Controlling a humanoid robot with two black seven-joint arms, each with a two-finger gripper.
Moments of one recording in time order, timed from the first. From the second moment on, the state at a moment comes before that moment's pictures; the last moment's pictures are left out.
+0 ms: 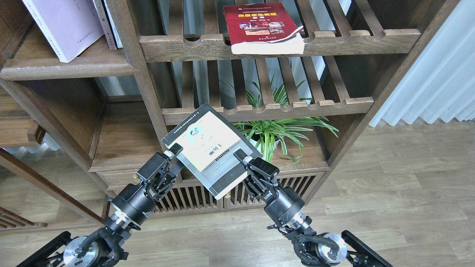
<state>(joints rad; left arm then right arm) -0.05 0.21 -0.88 -1.33 -0.36 -0.49 0.12 0.00 0.00 0.91 1.24 0.40 0.58 -0.25</state>
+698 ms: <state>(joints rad) -0.03 0.17 -0.85 -1.33 -0.36 -0.49 0.06 -0.04 0.02 0.89 1.26 0.35 0.58 -0.25</state>
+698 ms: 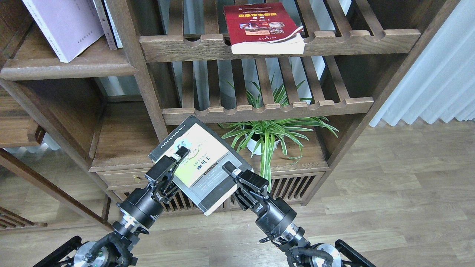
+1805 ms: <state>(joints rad) -0.03 0.22 -0.84 -1.35 -0.35 -0.49 0.06 -0.04 0.01 1.00 1.26 0.33 0.57 -0.16</state>
